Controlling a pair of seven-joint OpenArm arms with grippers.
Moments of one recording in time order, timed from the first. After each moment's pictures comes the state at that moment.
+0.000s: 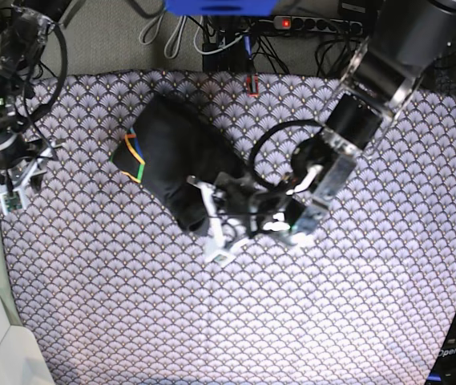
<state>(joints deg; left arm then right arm) -28.2 -6.9 37.4 71.2 -41.0 -5.8 63.5 -7.5 5.7 33.0 113.3 -6.8 40.0 -47.6</state>
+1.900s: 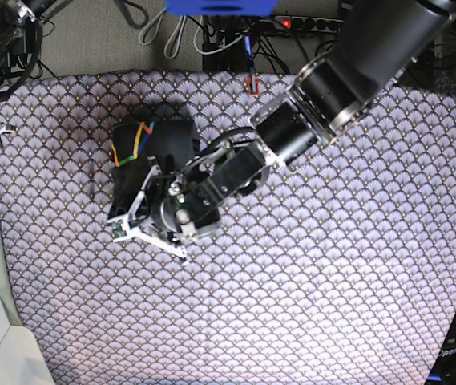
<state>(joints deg) -34.0 6.3 52.1 59.5 -3.2 -23.0 45.4 -8.1 5.4 50.8 113.0 -6.7 40.0 -47.5</state>
